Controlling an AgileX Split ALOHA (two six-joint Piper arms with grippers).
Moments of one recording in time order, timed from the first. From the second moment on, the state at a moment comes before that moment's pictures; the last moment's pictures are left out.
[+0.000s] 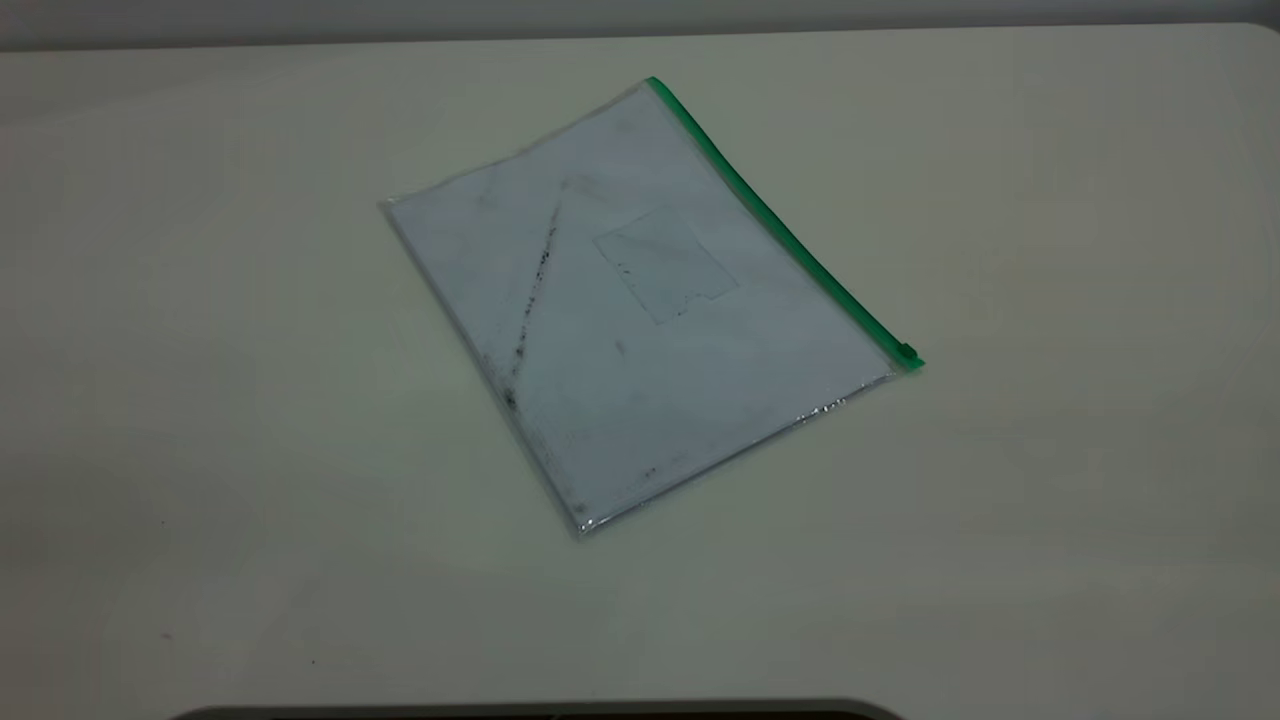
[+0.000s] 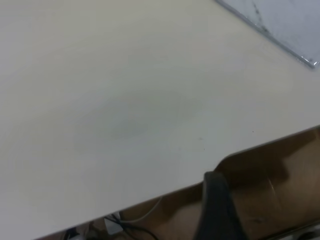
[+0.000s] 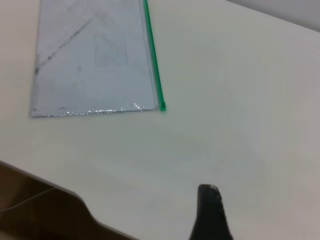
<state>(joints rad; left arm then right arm) -0.29 0.12 -0.49 0.01 1.14 0.03 0.14 -0.02 -0.48 0.16 1.14 -0.28</state>
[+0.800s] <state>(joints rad) -0.16 0.08 -0.49 0.00 1.14 0.03 0.14 -0.02 -0.48 0.16 1.14 -0.28</state>
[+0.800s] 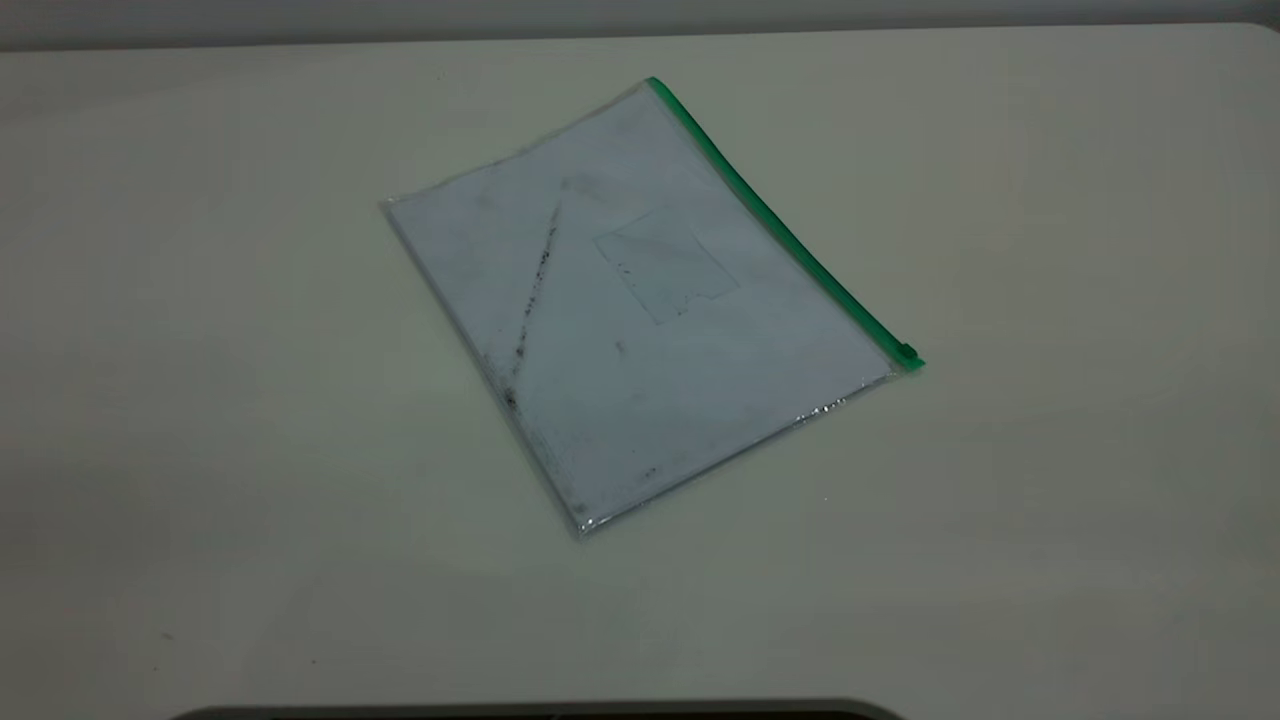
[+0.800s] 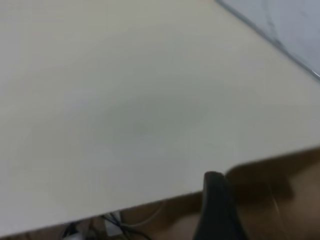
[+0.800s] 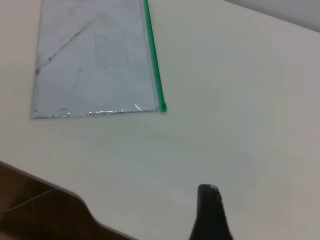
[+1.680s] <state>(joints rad) 0.02 -0.02 -0.49 -0.02 1.14 0.02 0.14 -0.02 -0.48 0.16 1.14 -0.28</state>
